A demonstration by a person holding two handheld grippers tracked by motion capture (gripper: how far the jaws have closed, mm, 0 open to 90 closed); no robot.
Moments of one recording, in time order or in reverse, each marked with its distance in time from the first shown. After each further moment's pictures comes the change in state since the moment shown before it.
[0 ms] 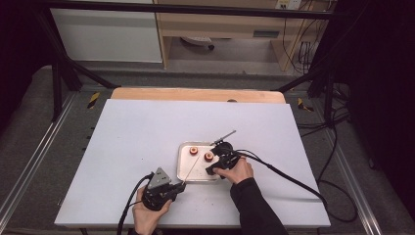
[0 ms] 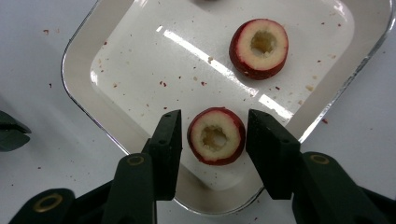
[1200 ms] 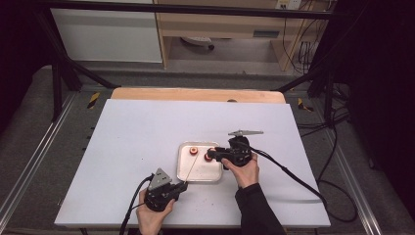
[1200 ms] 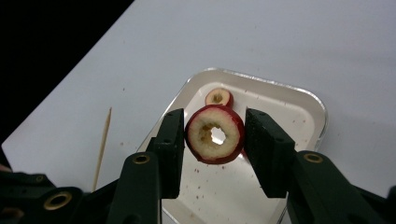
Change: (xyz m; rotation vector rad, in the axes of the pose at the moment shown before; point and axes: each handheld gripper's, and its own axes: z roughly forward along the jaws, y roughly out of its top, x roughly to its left) left arm -0.008 -0.002 0.004 -0.067 0.024 -0.090; right arm -0.010 -0.014 -0.042 -0.460 0.139 0.141
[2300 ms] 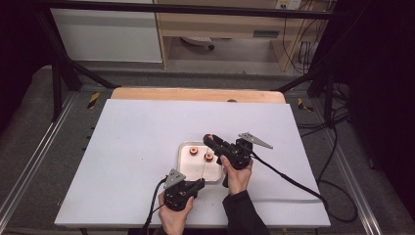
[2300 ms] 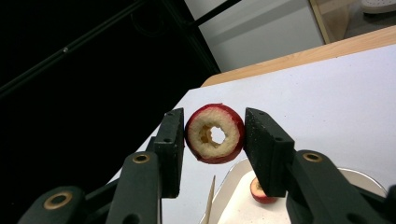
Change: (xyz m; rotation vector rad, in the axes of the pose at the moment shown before) left arm -0.032 0.005 0.036 -0.111 -0.018 -0.199; right arm 0.010 -0.013 -0.001 -0.456 0.127 0.126
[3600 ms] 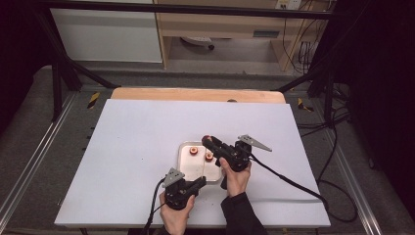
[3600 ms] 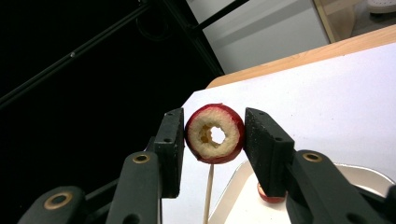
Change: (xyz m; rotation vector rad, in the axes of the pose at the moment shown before) left arm -0.002 0.002 0.001 -0.044 -0.023 -0.067; right arm 0.001 -0.007 0.000 -0.013 0.020 0.020
